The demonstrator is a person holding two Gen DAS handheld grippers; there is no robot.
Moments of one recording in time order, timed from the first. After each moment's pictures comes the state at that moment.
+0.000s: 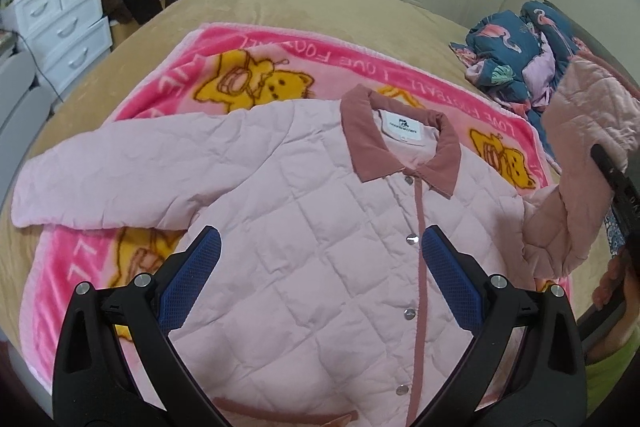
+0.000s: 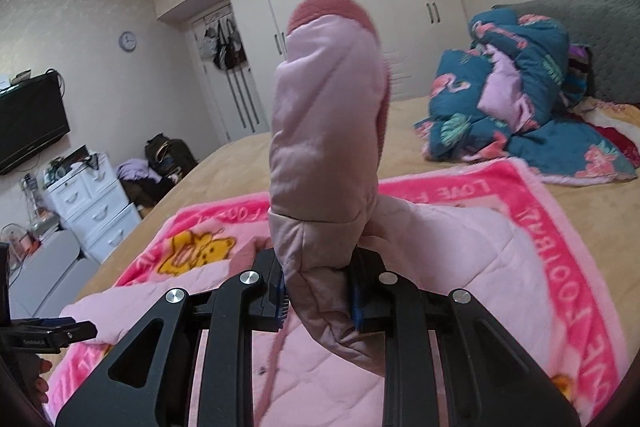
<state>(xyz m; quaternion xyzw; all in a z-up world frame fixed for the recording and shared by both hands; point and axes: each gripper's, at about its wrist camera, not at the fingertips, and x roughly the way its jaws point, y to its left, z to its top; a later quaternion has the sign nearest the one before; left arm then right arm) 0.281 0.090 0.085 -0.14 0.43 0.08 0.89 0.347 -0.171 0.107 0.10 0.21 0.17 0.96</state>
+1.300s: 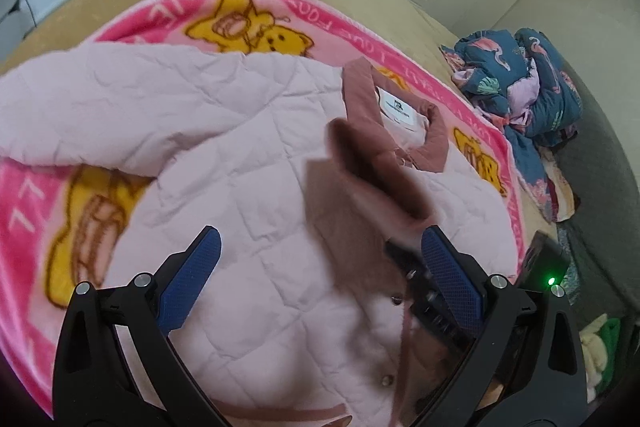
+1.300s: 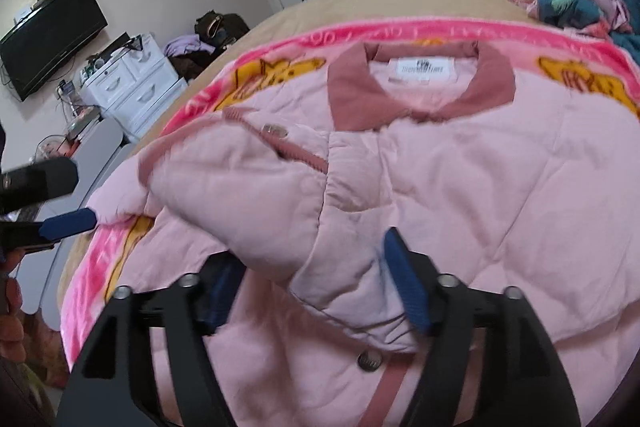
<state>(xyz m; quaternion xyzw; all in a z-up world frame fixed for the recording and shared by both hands) 0.272 0.128 0.034 -0.25 0.44 0.02 0.86 0.324 -0.013 -0.040 0.06 0.41 0.30 0.86</state>
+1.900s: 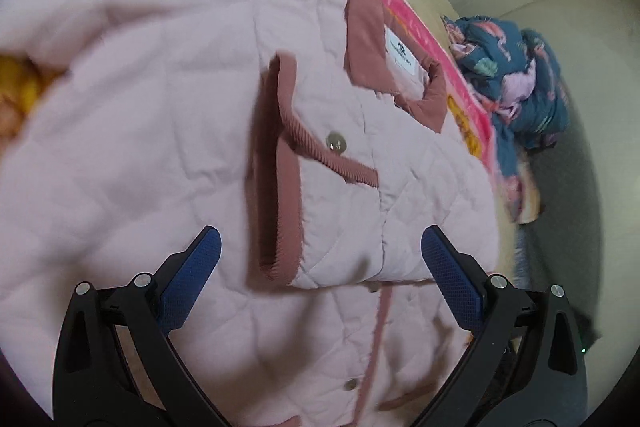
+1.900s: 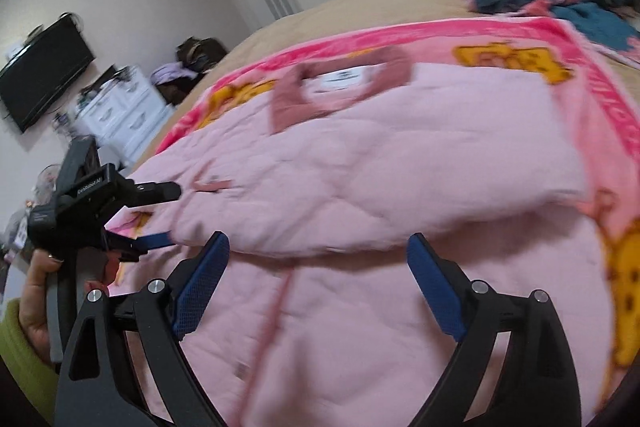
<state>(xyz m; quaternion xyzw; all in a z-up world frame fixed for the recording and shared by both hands) 0.300 0.115 -0.052 -0.39 0.50 -0.04 0.77 0.275 -0.143 -0.013 0.10 0.39 0.25 0.88</state>
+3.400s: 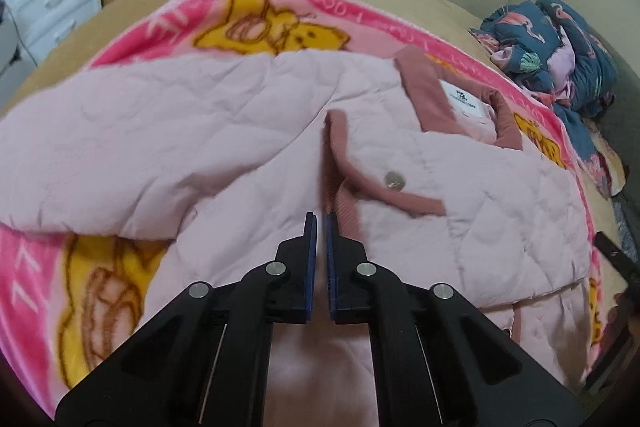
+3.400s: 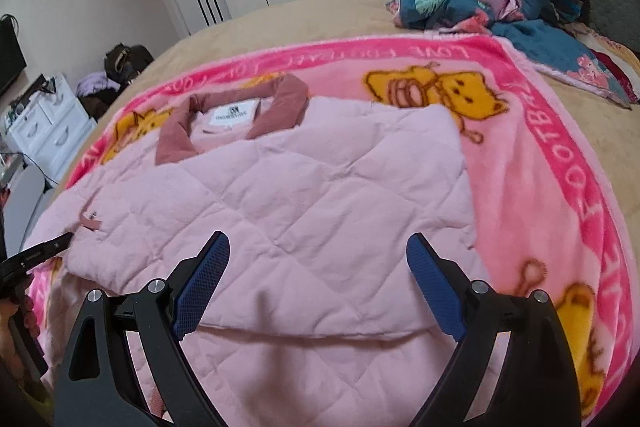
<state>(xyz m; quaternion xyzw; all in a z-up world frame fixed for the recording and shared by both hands) 0.315 0.155 -0.031 -0.16 0.44 0.06 0.88 0.364 -0.170 -0.021 0.05 0.40 0.13 0.91</state>
